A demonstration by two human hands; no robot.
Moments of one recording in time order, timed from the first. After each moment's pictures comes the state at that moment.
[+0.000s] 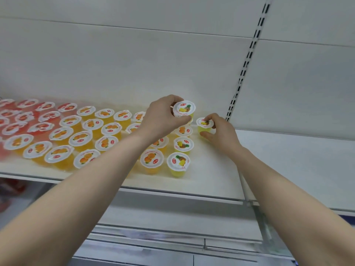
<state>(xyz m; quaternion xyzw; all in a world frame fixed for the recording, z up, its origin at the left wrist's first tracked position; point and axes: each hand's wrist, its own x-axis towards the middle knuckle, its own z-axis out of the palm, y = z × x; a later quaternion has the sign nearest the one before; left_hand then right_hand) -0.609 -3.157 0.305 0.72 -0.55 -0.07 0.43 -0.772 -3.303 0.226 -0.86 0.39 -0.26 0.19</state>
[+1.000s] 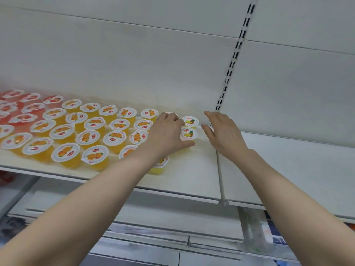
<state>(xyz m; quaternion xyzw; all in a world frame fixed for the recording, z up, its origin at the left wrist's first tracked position) -0.661 -3.190 0.255 0.77 -0.60 0.08 0.18 -0.824 -3.308 0.249 -0.92 0.31 -0.23 -0.01</state>
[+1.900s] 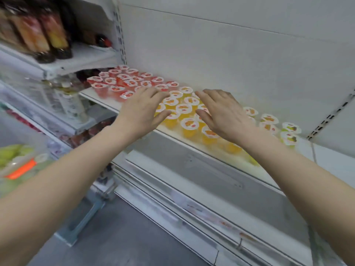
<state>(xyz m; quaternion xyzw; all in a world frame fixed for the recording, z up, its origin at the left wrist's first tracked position) -0.494 -2.883 0.295 0.81 -0.49 0.25 0.17 -0.634 -3.089 0.313 -0.97 0.02 -0.23 -0.09</state>
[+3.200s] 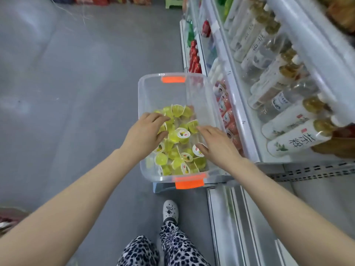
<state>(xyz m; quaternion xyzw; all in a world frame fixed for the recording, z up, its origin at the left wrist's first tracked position) -0.187 -2.381 0.073 0.98 0.00 0.09 0.18 -0.105 -2.618 0.065 -0.92 -0.37 0.07 0.09</state>
